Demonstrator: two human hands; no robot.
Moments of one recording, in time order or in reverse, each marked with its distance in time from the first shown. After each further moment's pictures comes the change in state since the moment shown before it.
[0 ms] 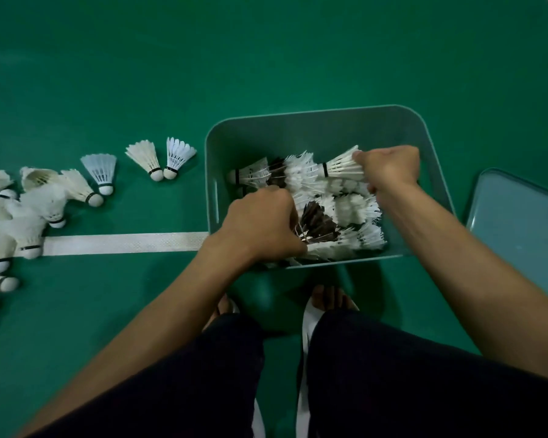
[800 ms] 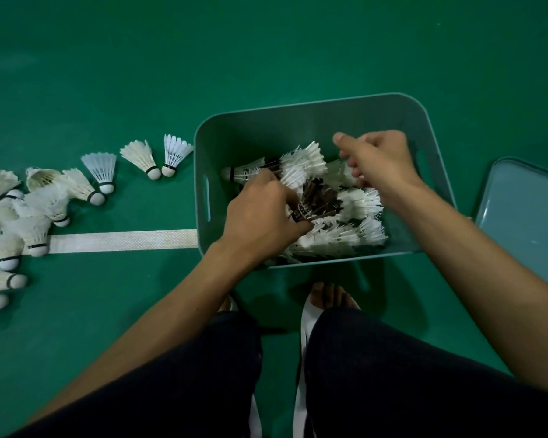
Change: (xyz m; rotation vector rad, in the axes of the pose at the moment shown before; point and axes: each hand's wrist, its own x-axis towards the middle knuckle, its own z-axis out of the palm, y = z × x) left_hand 0.014 0.004 0.029 -0.061 0.238 -0.053; right_hand -0.010 0.000 -0.012 -0.049 -0.313 -0.185
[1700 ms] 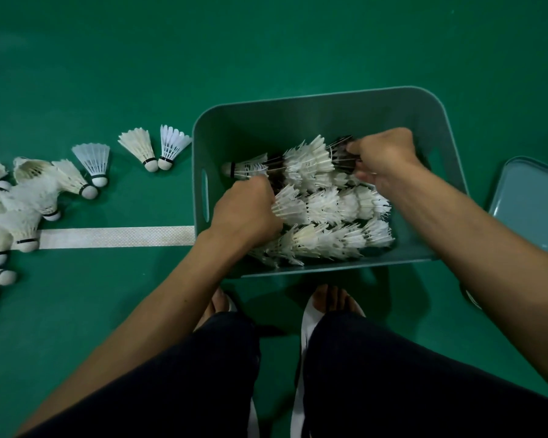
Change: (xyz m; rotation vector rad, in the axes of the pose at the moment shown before) left_hand 0.020 -0.027 0.003 -0.072 -0.208 -0.227; right_hand 0.035 0.001 0.018 -0.041 0.148 0.271
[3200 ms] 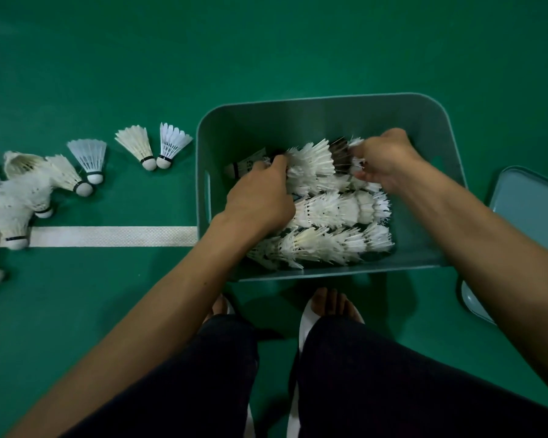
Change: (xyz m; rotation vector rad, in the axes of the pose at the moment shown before) left_hand 0.024 0.010 0.000 0.017 0.022 0.097; right_hand -0.001 -0.014 -0.001 -0.005 -0.156 0.031
